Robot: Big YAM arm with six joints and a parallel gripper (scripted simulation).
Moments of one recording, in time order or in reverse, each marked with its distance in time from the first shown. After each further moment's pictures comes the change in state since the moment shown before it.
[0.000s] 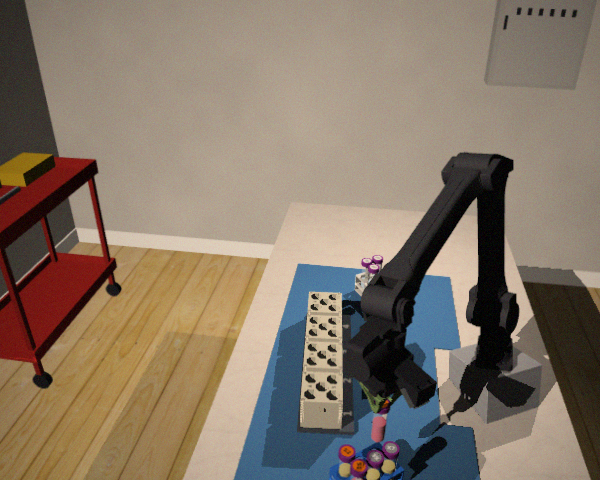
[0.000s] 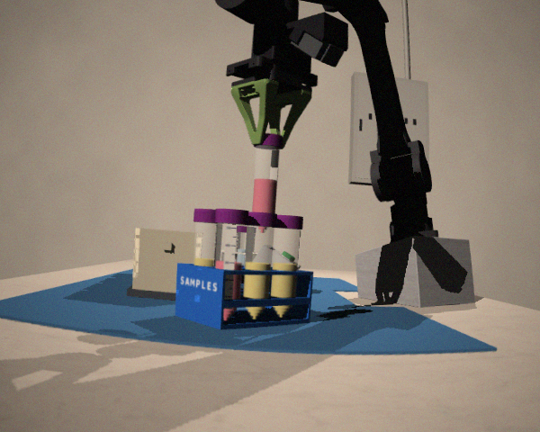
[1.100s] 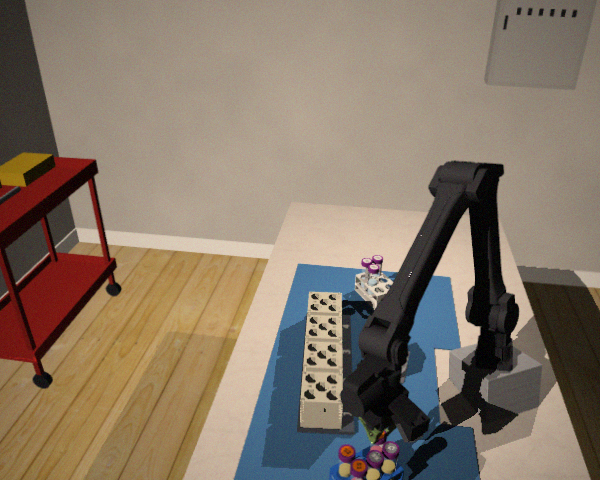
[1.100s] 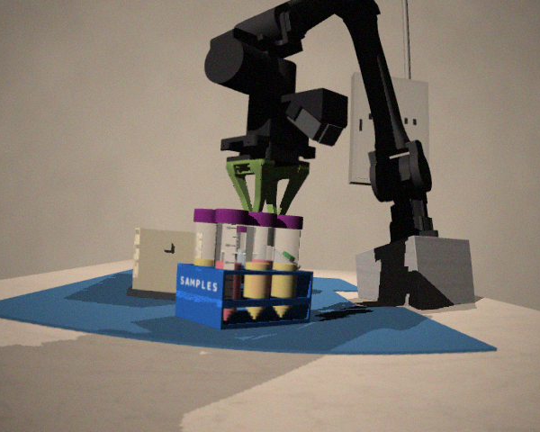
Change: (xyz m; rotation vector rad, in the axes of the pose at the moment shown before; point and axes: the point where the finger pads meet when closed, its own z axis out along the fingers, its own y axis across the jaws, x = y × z) arm 0.001 0.003 0.094 -0.001 -0.002 0.005
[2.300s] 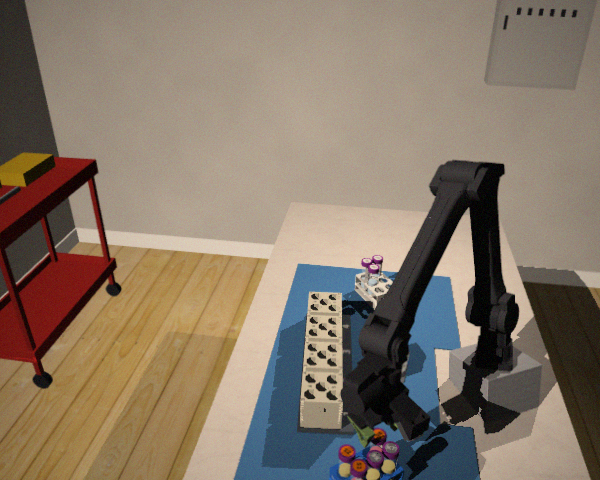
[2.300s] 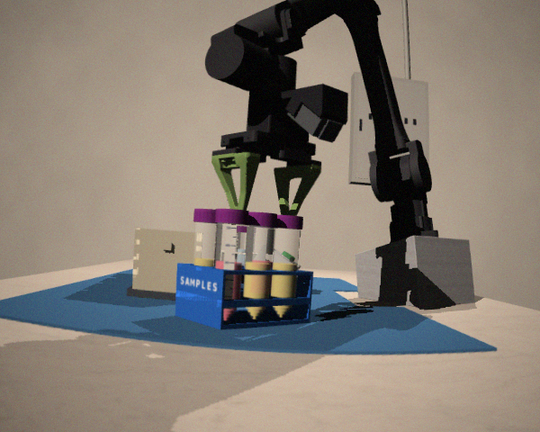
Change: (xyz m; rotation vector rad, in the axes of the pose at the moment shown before) arm 0.000 -0.001 -0.004 0.007 -0.002 0.001
